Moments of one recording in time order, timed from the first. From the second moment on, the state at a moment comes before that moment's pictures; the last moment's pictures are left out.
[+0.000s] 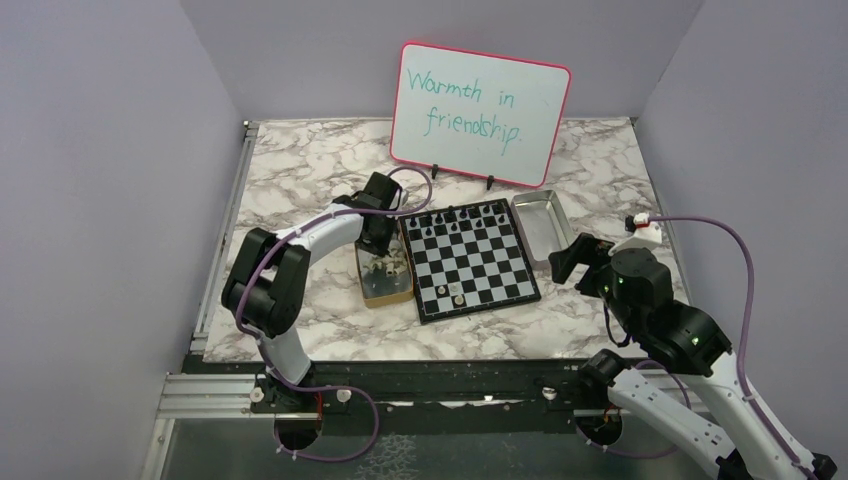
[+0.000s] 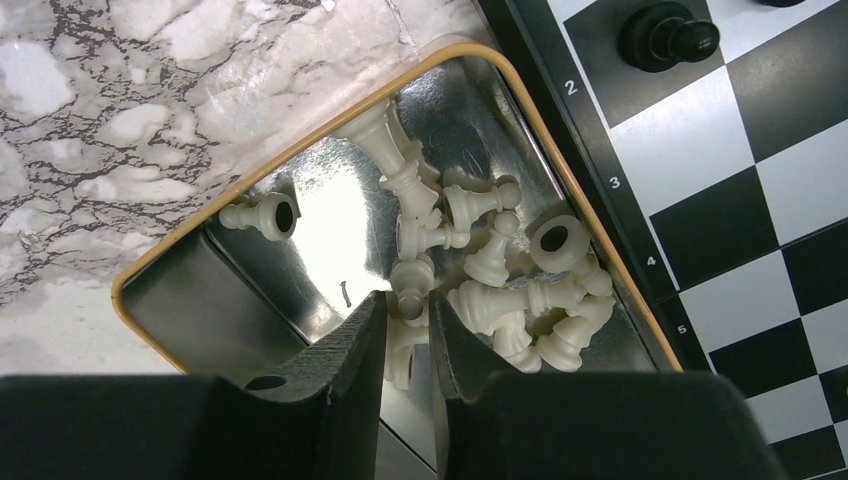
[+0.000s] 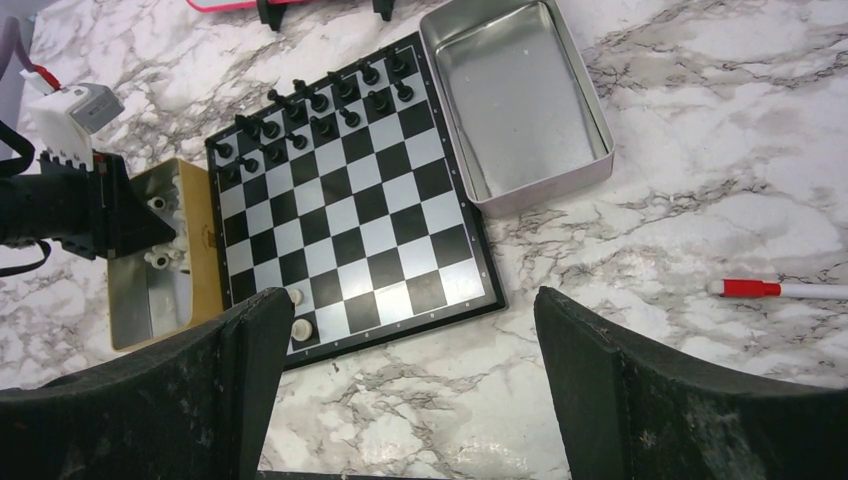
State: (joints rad) left arm -0.46 1.73 1.13 -0.54 -0.04 -0.07; right arm 0.65 0.52 0.87 -0.83 0.48 0.63
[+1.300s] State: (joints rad) left arm -0.46 1.59 1.16 -0.64 -0.02 -0.08; right arm 0.65 0.52 0.84 -0.83 0.48 0.64
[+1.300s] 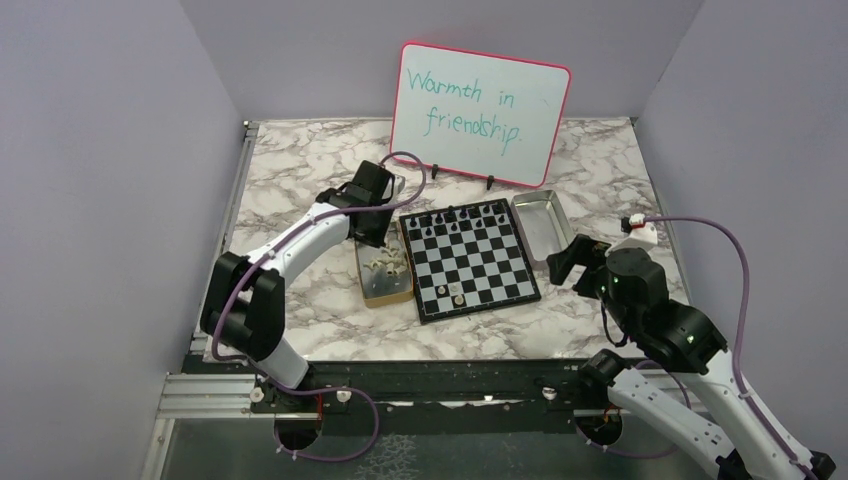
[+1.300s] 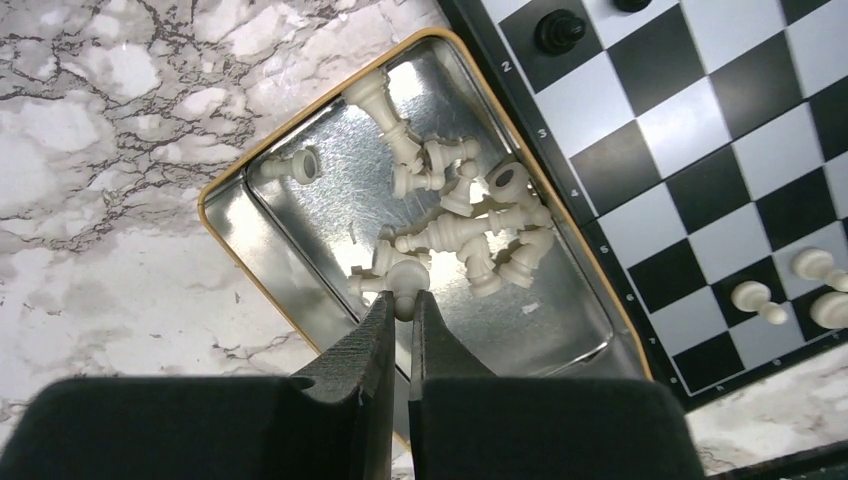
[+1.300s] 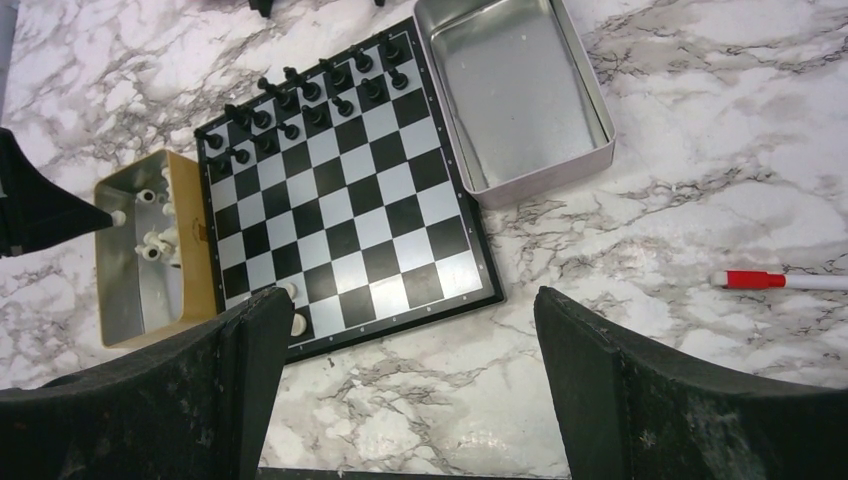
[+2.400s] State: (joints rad) left arm -0.87 1.64 1.25 -0.71 0.03 -0.03; right arm 0.65 0.49 0.87 -0.85 0.48 0.64
